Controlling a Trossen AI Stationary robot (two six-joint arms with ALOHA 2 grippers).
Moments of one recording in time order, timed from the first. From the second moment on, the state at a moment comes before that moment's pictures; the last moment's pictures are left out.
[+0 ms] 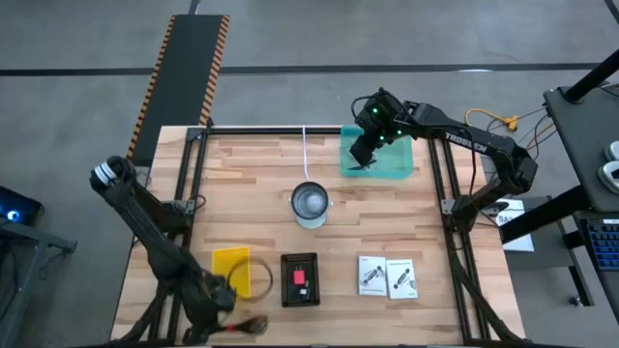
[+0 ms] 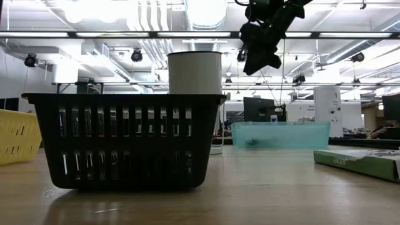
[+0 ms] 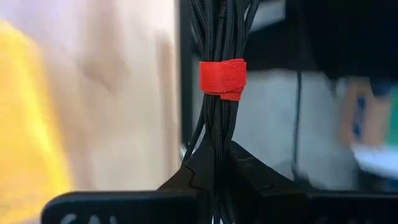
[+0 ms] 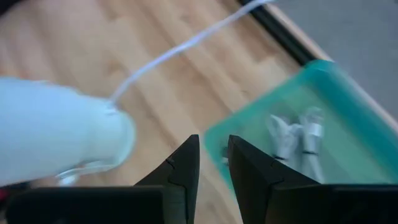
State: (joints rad) left arm -0.89 1.35 0.99 -0.51 0.22 -1.03; right arm -0.55 1.51 1.37 -0.81 -0.16 0.16
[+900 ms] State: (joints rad) left arm -0.41 0.95 0.92 -0.22 -0.49 -0.33; right arm -0.22 1.49 1.37 0.16 -0.51 0.25
